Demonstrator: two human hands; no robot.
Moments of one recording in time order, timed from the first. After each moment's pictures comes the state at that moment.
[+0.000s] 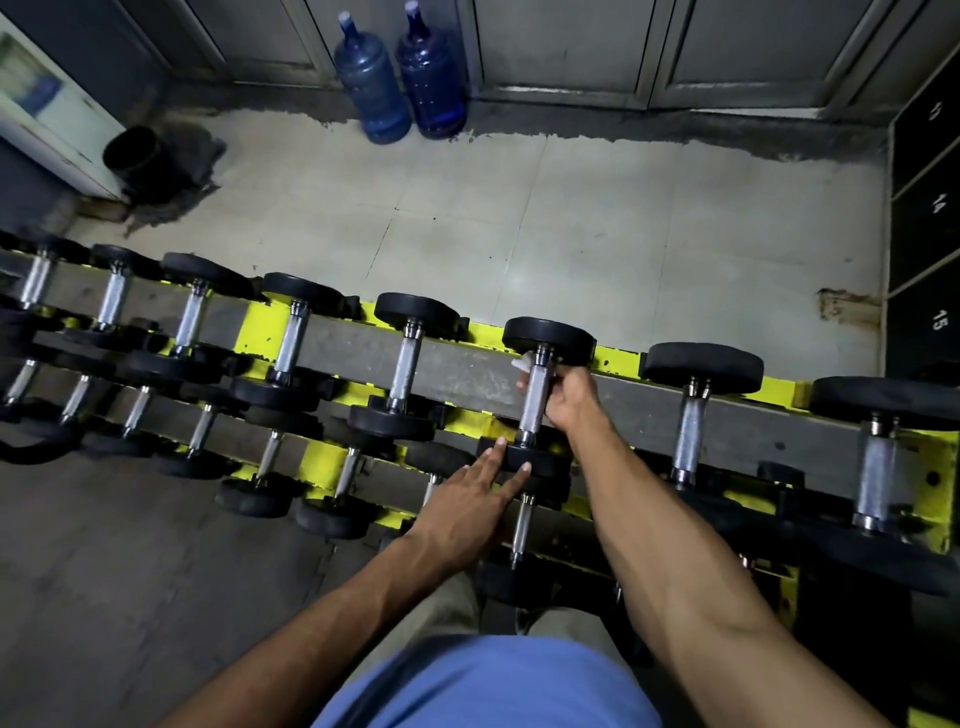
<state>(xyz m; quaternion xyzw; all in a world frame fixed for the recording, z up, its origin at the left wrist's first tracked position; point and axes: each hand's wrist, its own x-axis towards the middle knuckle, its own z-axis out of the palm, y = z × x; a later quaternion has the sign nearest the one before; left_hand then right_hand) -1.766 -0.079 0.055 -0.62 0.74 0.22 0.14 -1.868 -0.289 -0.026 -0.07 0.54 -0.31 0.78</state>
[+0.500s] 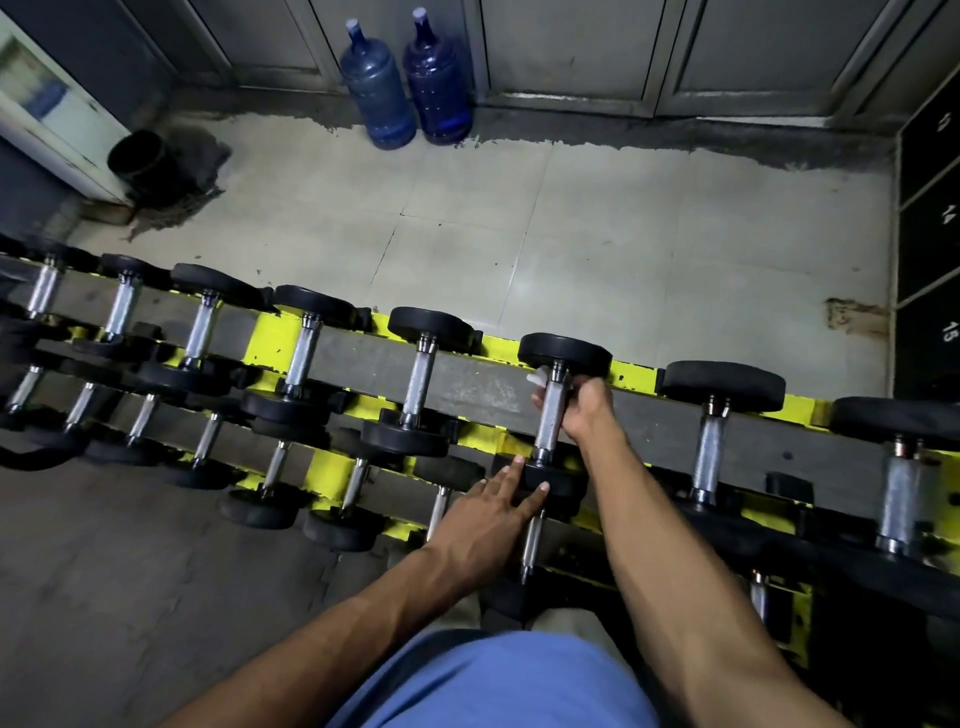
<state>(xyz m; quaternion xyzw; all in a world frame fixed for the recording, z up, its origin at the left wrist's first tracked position) -1.759 -0.091 0.069 -0.59 0.75 0.25 0.17 -1.859 -0.295 -0.017 -0.02 0.51 -0.33 0.79</state>
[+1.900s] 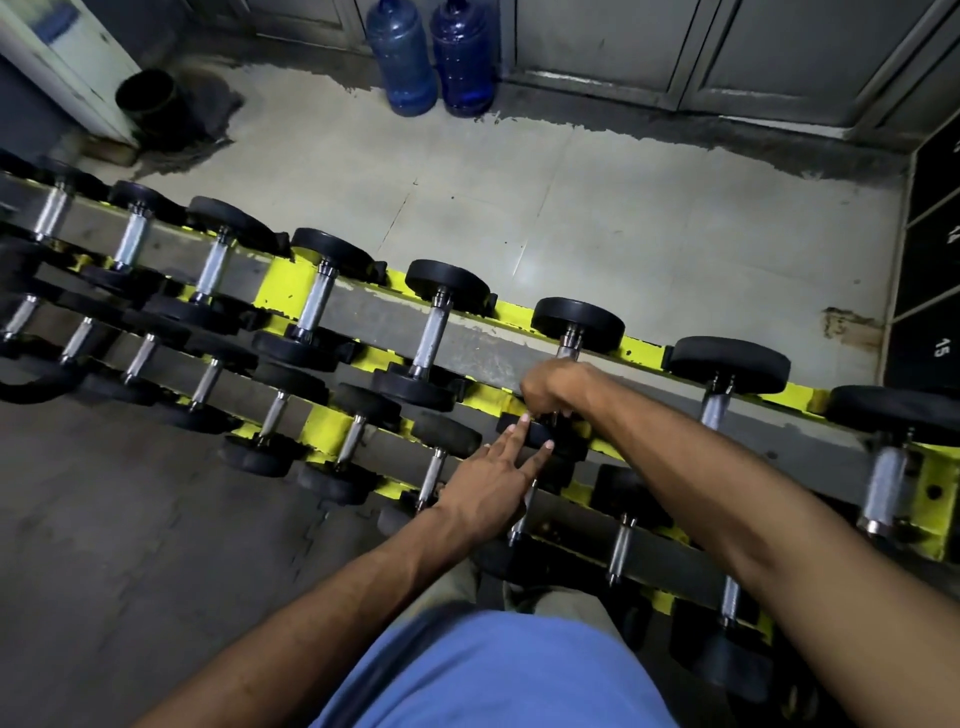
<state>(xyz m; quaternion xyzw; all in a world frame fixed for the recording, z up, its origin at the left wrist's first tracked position) -1.766 -0.076 0.063 -0.63 0.73 0.24 0.13 -1.824 -0.265 0.052 -0.85 0.29 0.39 0.18</state>
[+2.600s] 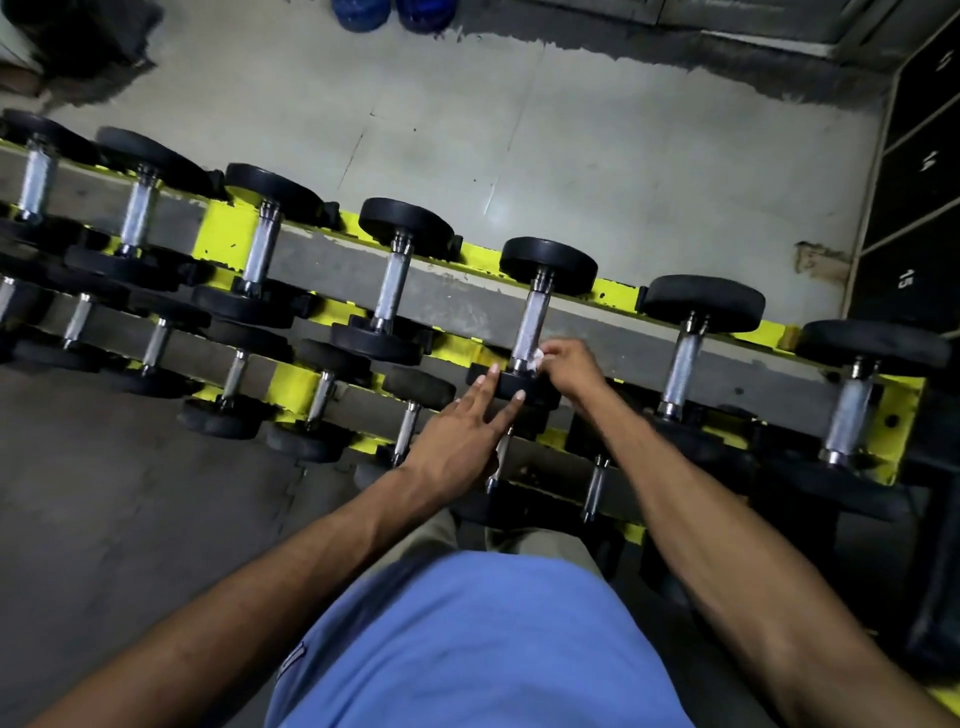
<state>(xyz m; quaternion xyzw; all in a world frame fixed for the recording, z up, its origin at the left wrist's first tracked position) -1.766 -0.070 0.052 -0.63 0.74 0.23 0.11 -1.908 -0.228 -0.038 -0.54 0.61 -0.08 0.57</state>
